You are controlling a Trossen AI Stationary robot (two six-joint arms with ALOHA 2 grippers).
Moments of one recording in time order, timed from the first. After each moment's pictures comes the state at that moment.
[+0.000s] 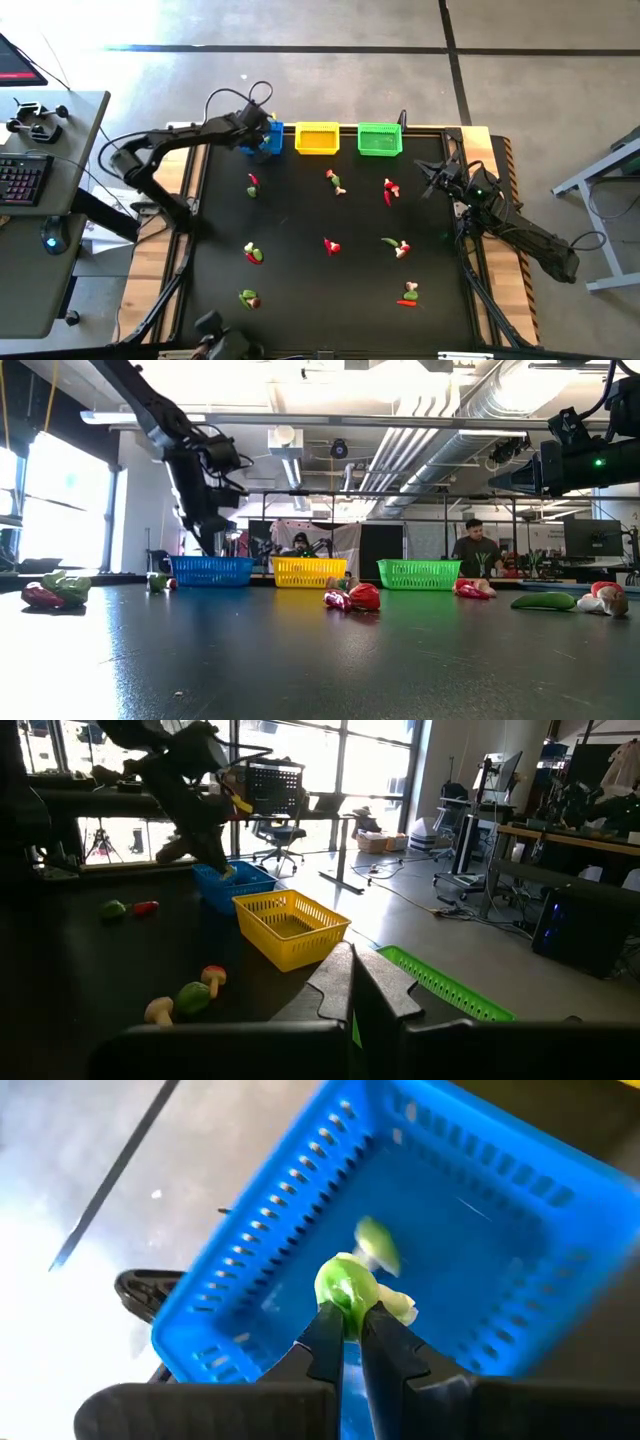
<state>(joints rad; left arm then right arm) 0.82 1.59 0.93 -0.37 -0.29 0.28 -0.62 0.01 0.02 0.00 0.02 -0.11</state>
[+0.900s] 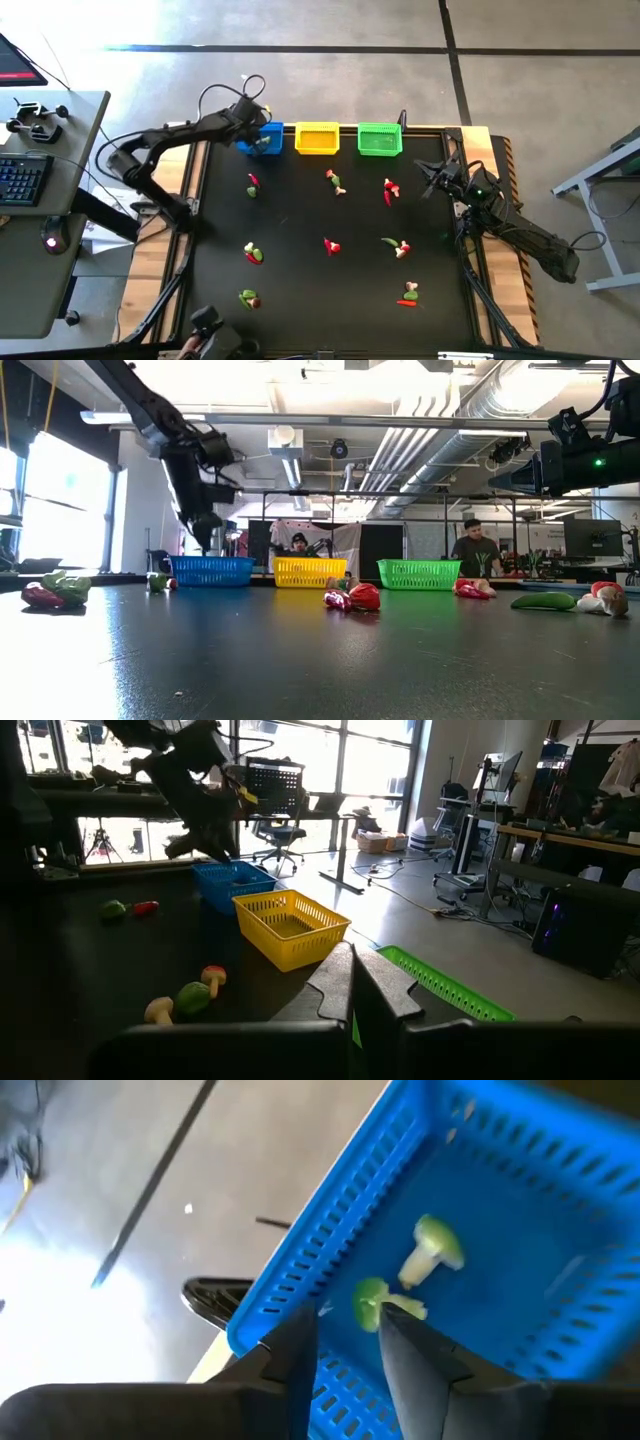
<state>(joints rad) 0.86 1.54 0.93 -0.36 -0.31 0.40 -0.62 0.01 0.02 0.00 0.02 -0.11</state>
